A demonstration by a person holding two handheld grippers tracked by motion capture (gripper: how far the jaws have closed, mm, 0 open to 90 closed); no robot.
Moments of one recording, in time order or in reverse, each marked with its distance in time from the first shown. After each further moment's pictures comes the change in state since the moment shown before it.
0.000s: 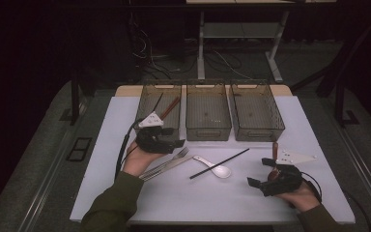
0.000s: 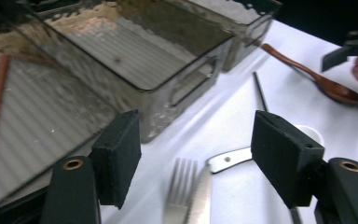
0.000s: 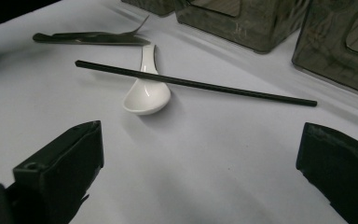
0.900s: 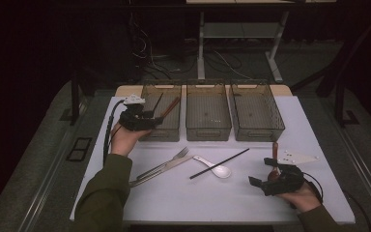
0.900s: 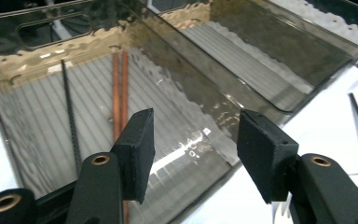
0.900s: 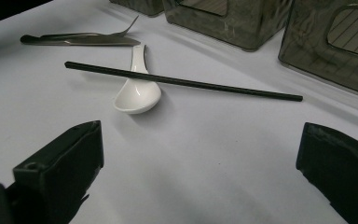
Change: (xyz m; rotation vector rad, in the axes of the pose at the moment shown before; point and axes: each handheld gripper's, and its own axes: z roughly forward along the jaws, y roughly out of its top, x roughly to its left) left arm 0.072 0.021 -0.021 0.034 0.205 -0.092; right arm 0.000 -0.001 -0.003 -0.006 -0.036 0.015
